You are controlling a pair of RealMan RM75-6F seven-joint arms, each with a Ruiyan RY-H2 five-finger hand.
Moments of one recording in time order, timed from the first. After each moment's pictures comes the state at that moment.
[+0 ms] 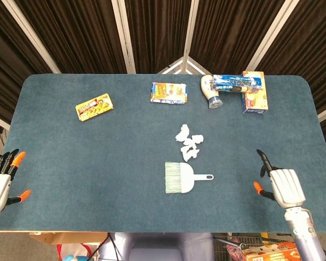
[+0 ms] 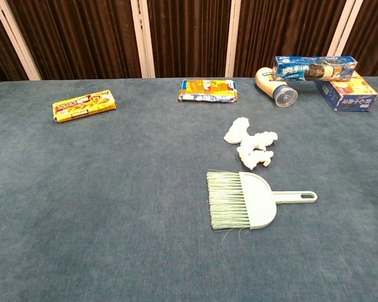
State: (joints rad) left arm -0.10 -1.12 -0.02 -1.65 1.47 1.44 0.12; right arm 0.21 -1.21 0.09 -1.65 -1.52 1.34 -0.09
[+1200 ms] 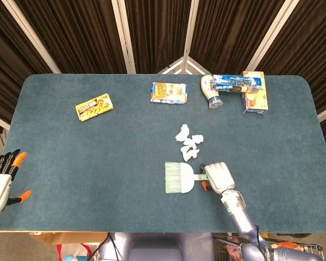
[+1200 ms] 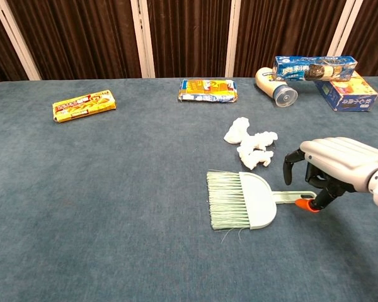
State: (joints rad) left arm -0.11 -1.11 -0.02 -1.65 1.47 1.43 0.09; right arm 0.47 -1.62 0.15 -1.53 -1.18 1.04 -0.53
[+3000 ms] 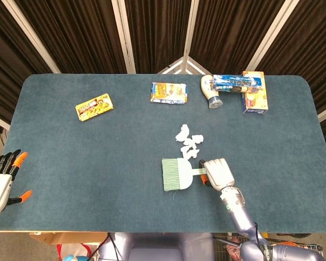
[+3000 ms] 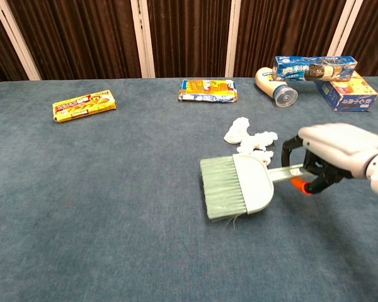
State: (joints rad) left arm -0.11 -1.11 -0.02 -1.65 1.47 1.43 0.09; right arm 0.52 -1.59 0.15 -1.59 -1.15 1.10 -0.57
